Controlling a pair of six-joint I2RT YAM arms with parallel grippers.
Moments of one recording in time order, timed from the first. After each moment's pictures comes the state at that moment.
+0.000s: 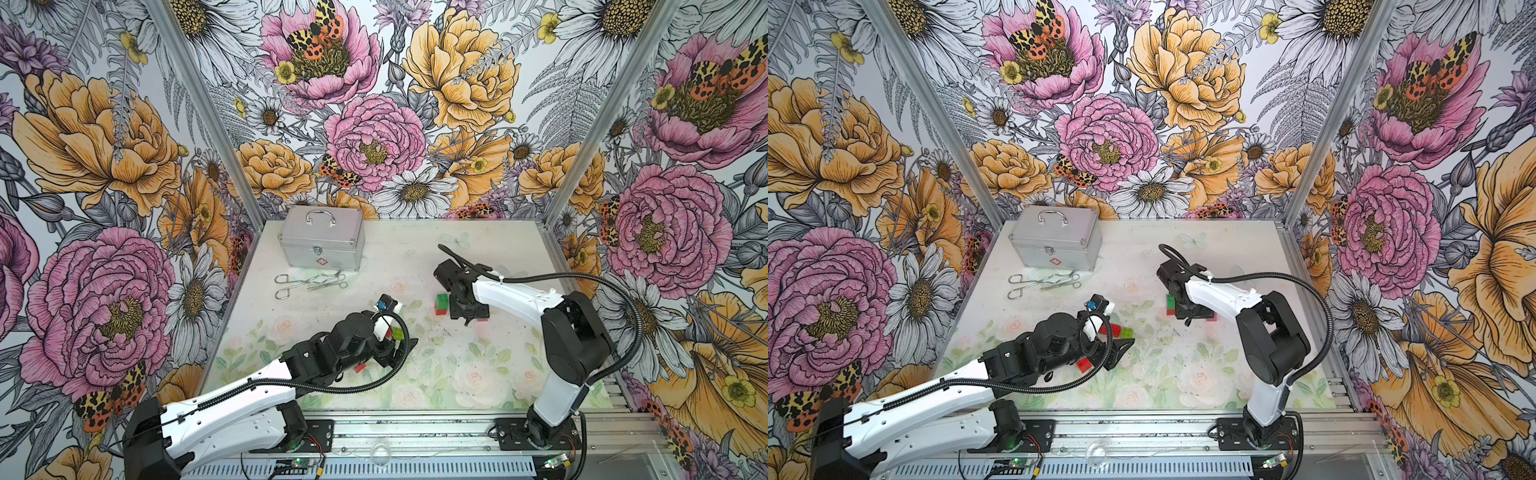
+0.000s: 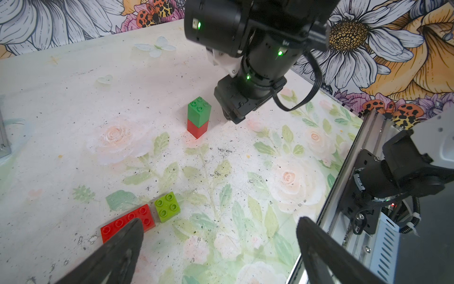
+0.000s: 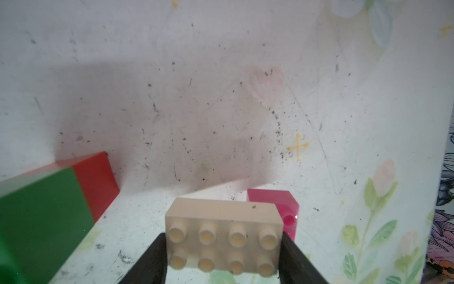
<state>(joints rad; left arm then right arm) -1.02 0.91 0.67 -0.29 -0.11 -0.27 0.54 1.73 1.24 -0.99 0.34 0.62</state>
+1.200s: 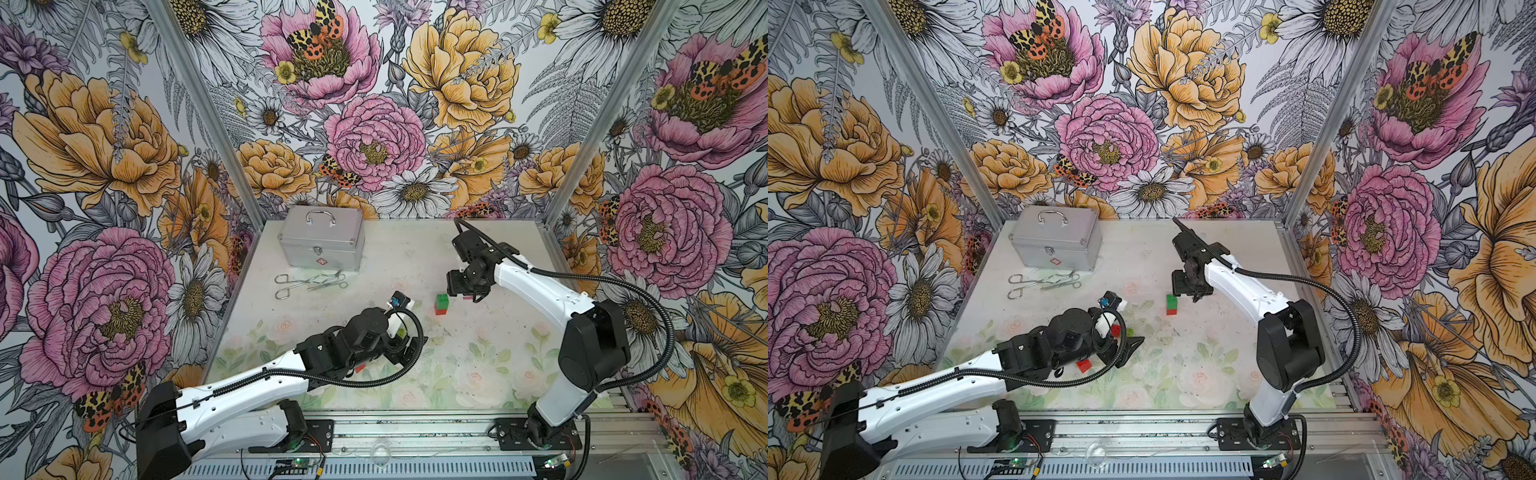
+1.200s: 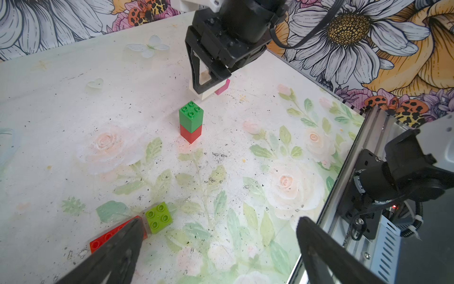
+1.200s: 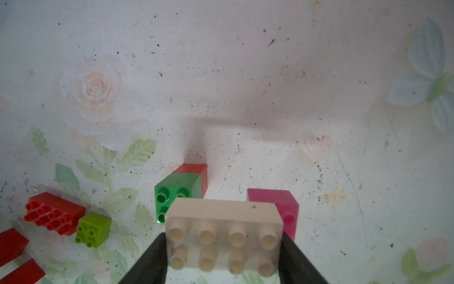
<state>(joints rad) -1.06 1.03 0.75 -0.29 -0.14 -0.27 0.44 1.71 1.42 -0.97 0.01 0.36</state>
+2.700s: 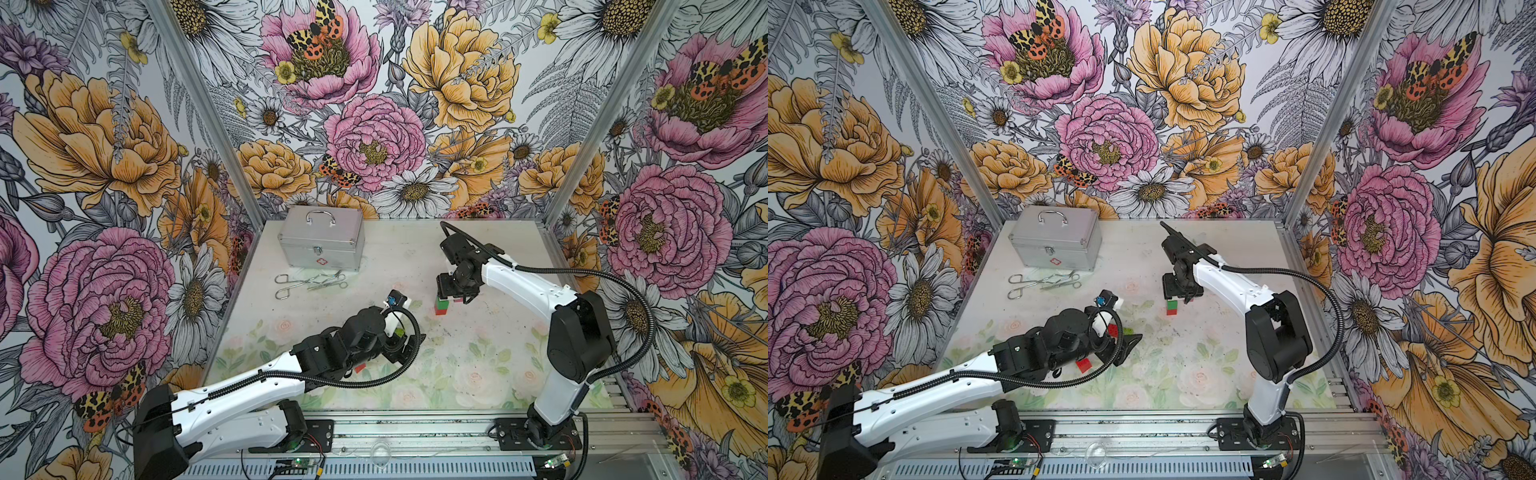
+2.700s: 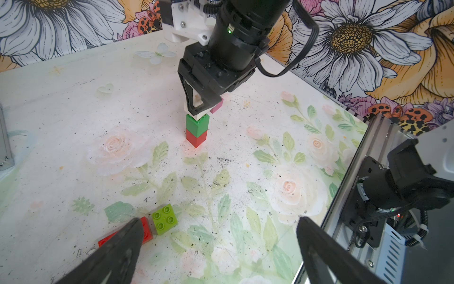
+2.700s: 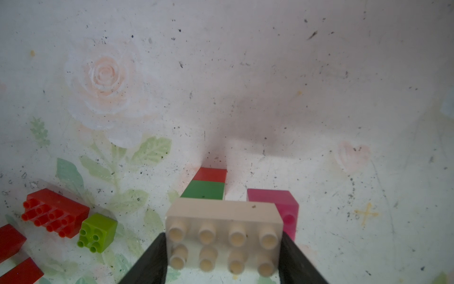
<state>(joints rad) -1.06 1.00 0.75 -0.29 -0.16 -0.28 0.49 1.78 1.44 -0.95 0.00 0.36</state>
